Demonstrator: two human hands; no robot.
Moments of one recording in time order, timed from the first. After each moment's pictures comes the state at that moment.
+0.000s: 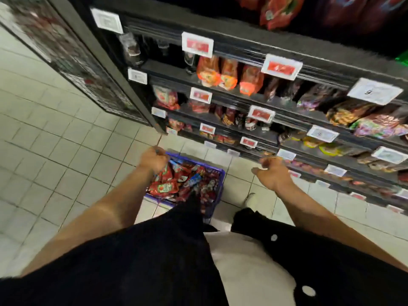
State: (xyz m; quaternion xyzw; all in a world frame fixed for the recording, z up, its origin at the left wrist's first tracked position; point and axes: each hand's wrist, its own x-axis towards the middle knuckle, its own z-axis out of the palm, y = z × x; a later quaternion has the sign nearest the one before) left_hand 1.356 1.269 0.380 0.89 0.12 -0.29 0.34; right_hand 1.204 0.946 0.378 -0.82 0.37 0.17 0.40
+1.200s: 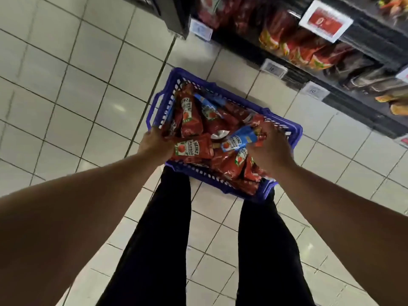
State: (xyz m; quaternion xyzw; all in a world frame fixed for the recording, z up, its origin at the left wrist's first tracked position) left_hand 1.398 1.445 -0.036 0.88 0.19 -0.40 0.19; right_hand 1.325 1.165 -0.005 -0.85 0.31 0.27 0.33
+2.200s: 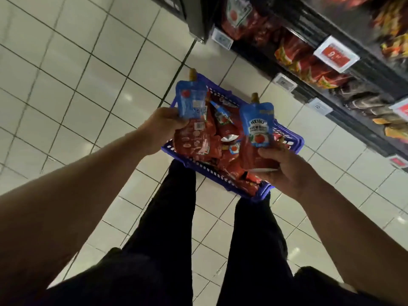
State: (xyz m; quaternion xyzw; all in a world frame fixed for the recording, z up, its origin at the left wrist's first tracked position) left_hand 1.455 1.456 0.060 0.70 0.24 -0.44 0.51; right_hand 1.338 1.169 0.076 -0.34 0.51 0.31 0.73
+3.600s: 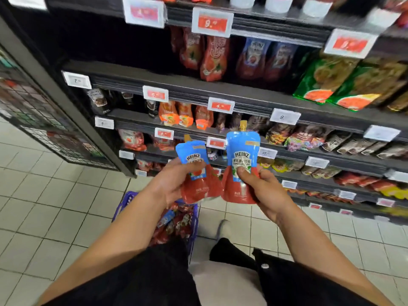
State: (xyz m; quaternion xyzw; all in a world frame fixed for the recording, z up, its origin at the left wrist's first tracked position) left_hand 1.274 1.134 0.526 0.53 0.07 -0.46 0.71; right_hand 1.135 0.953 0.530 -0.55 0.33 -0.03 0.77
